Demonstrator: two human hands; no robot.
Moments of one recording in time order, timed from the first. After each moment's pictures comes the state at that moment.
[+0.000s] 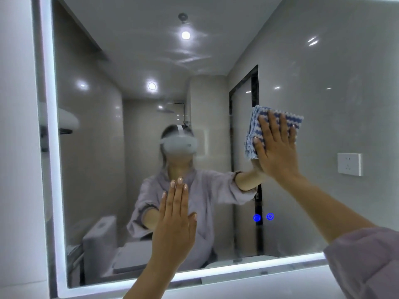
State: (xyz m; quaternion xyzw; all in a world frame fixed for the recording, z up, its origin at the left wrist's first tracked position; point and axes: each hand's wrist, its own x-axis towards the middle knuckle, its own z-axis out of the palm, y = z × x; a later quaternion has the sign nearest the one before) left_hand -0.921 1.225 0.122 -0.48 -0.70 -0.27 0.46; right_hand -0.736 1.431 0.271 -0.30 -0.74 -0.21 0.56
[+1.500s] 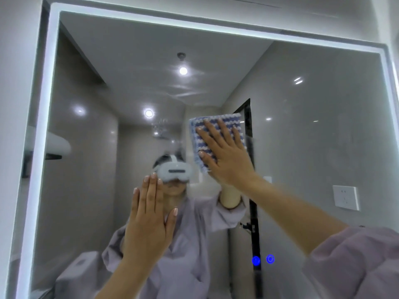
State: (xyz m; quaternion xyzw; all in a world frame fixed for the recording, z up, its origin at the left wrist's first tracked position) left_hand -0.953 1.224 0.204 -0.42 -0.67 -0.27 0.55; right_hand -0.801 1.376 0.340 -0.14 -0.78 -0.32 0.52
